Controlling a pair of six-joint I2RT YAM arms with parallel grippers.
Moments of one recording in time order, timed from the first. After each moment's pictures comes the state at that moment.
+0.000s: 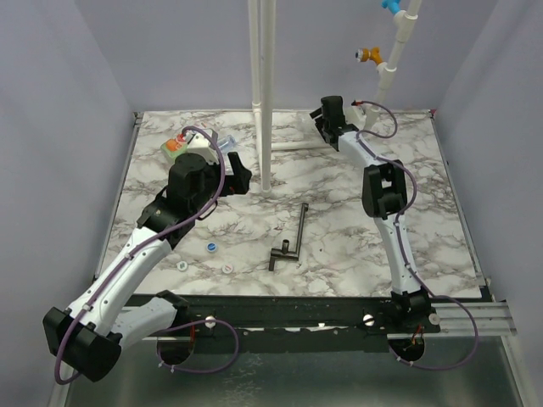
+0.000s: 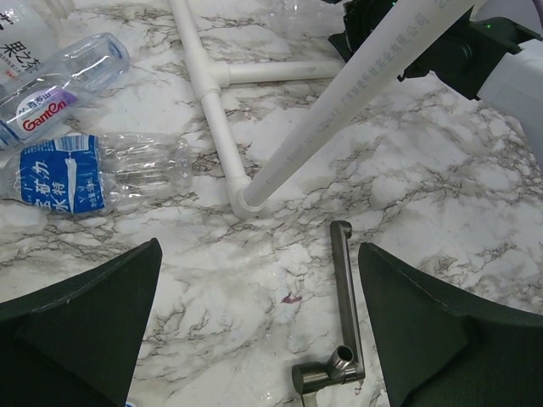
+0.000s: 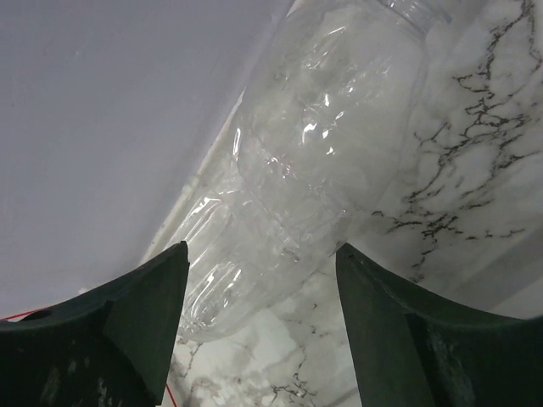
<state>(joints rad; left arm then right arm) -0.49 1.01 0.97 -0.29 -0.10 -0.39 0.29 2.63 2.27 -0.21 0.35 1.15</state>
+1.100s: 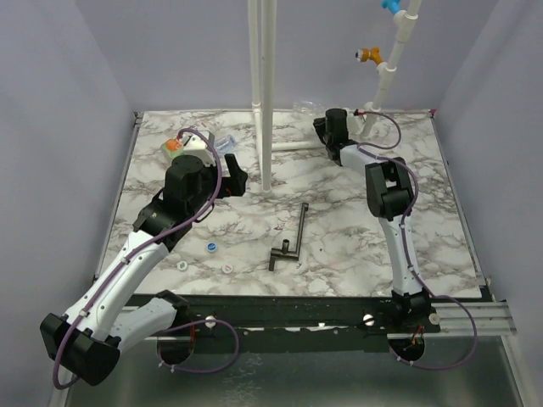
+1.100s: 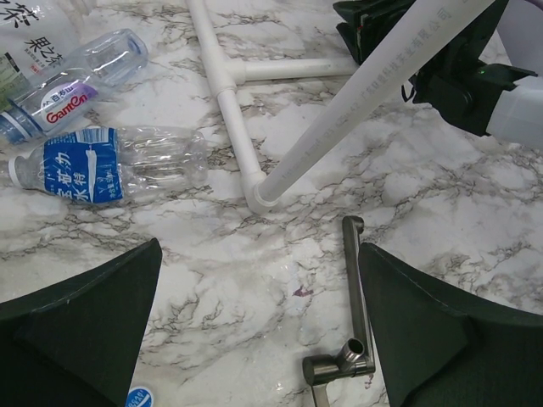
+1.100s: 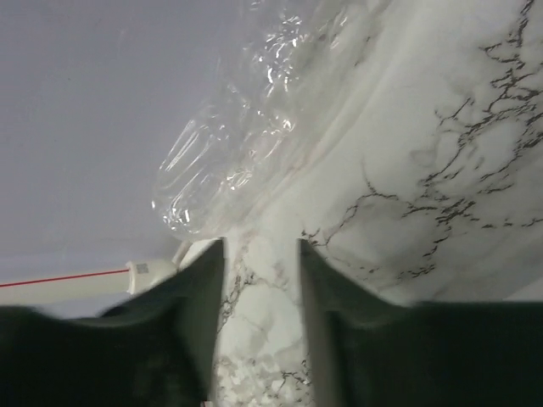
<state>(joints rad) -0.48 0.98 0.97 -0.34 -0.12 -0.38 0.28 2.54 1.91 0.25 0.29 1.17</state>
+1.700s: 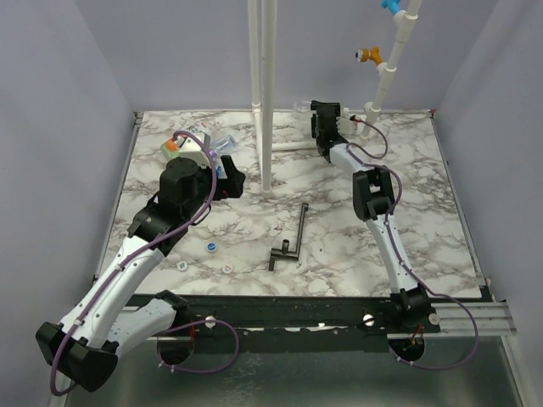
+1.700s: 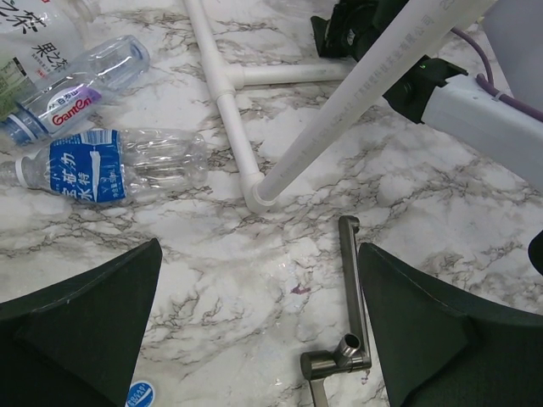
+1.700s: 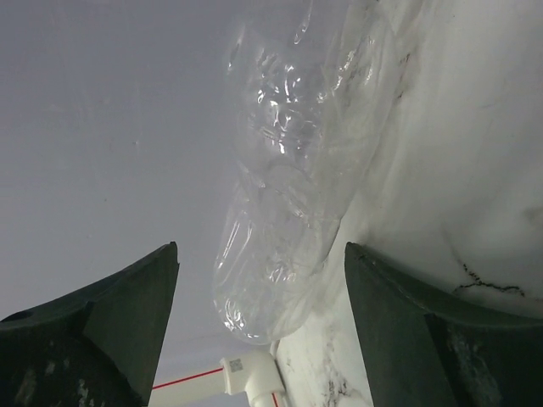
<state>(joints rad) -0.48 0.93 0.97 -0.36 -0.12 -0.38 0.30 2.84 2.39 0.16 0.43 1.53</state>
